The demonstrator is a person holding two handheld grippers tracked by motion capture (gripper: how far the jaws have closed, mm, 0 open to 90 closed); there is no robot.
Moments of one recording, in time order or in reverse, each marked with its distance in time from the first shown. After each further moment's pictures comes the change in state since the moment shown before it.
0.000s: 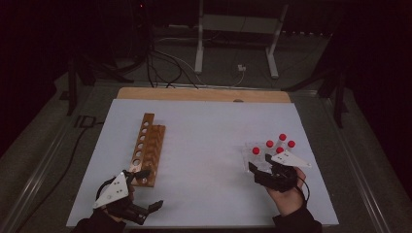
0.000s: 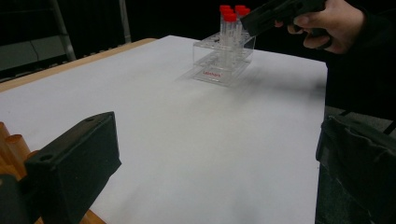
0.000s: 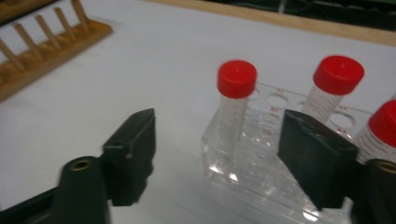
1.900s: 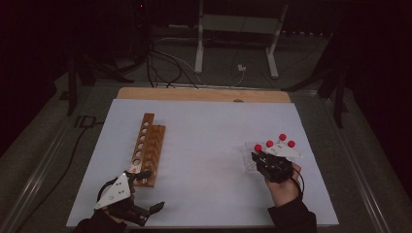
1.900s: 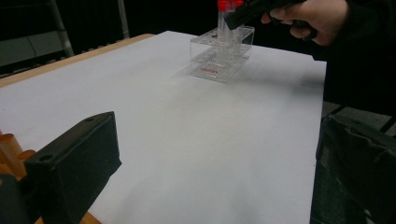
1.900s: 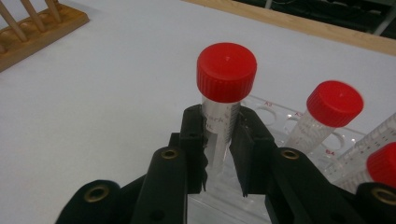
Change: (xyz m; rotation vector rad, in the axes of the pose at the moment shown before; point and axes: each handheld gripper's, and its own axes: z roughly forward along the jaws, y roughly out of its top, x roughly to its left) left arm -0.004 0.002 0.002 0.021 -0.004 0.001; right arm -0.001 0.017 0.015 0.040 -0.057 -0.060
